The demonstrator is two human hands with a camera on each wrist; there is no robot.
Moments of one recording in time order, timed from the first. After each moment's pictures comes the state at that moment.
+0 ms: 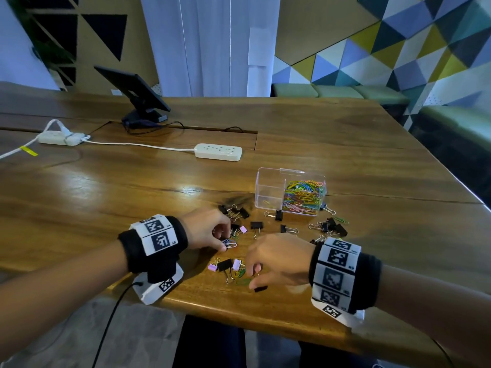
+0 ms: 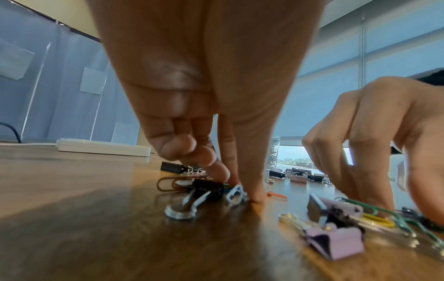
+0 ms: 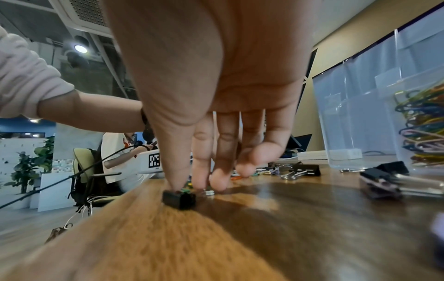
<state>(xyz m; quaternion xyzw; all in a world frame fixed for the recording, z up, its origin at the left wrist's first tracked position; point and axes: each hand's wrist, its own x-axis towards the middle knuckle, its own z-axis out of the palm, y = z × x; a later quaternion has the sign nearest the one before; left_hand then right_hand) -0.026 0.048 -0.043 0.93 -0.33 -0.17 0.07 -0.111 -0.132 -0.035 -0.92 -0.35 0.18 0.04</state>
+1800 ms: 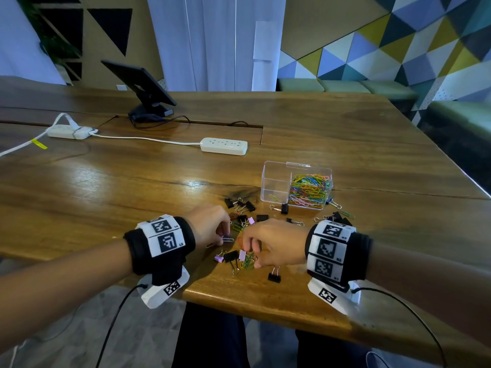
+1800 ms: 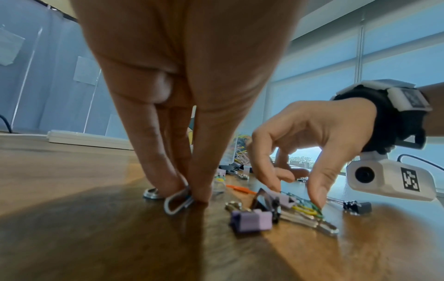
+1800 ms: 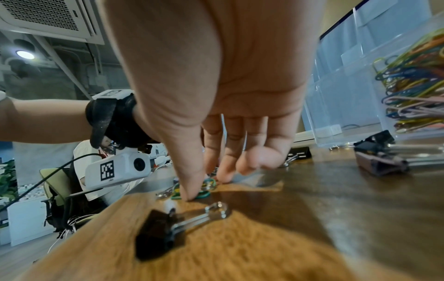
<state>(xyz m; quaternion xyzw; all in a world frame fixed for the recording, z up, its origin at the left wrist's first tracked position) -0.044 0.052 -0.043 0.95 -0.27 -0.16 0.07 -0.088 -0.126 -0.045 -0.93 -0.29 0.21 0.13</state>
